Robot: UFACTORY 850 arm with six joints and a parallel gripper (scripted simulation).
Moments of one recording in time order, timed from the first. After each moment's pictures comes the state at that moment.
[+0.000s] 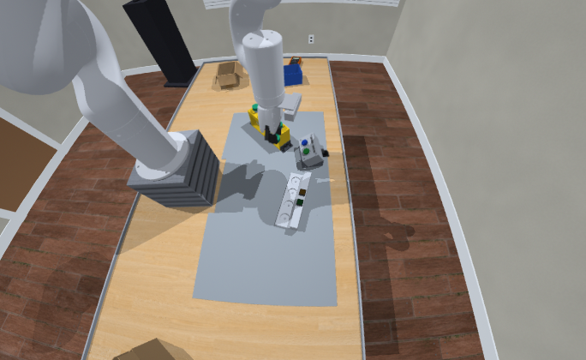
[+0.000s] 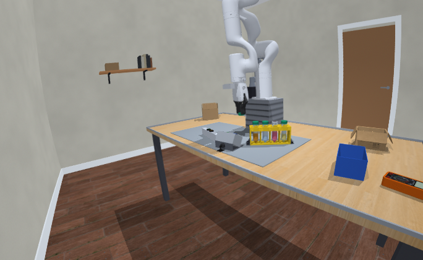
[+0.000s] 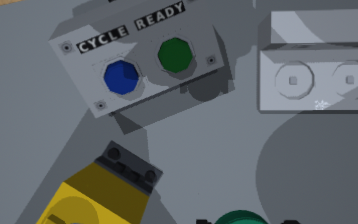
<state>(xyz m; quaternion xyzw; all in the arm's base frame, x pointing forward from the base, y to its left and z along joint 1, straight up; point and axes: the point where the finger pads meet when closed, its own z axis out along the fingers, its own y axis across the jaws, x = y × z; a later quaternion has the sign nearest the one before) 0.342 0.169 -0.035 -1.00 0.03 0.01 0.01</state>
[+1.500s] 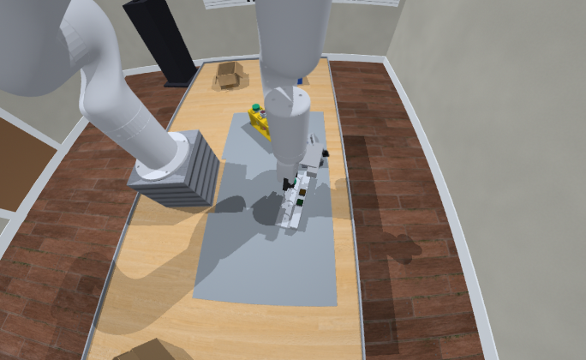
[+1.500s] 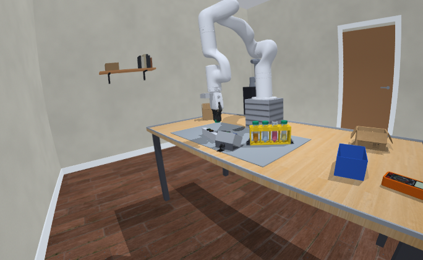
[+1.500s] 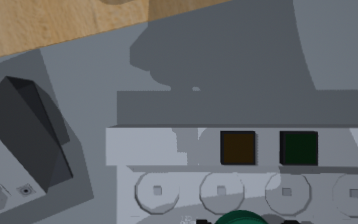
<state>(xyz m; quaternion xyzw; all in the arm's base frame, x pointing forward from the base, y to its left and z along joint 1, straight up) 0.425 0.036 -0.082 -1.00 0.03 0.01 0.01</state>
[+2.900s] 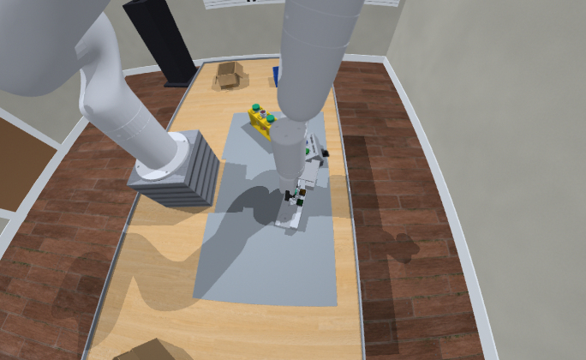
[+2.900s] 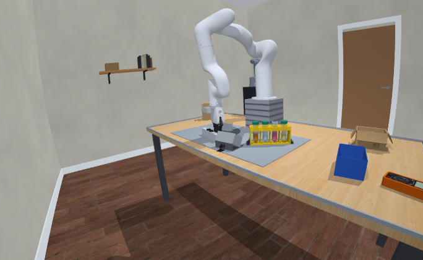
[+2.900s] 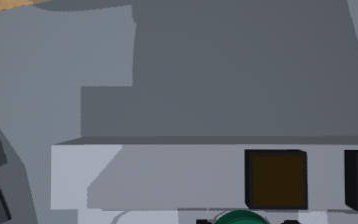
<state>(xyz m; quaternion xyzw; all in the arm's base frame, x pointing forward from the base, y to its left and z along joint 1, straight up) 0.426 0.035 -0.167 -1.00 0.03 0.00 0.00</state>
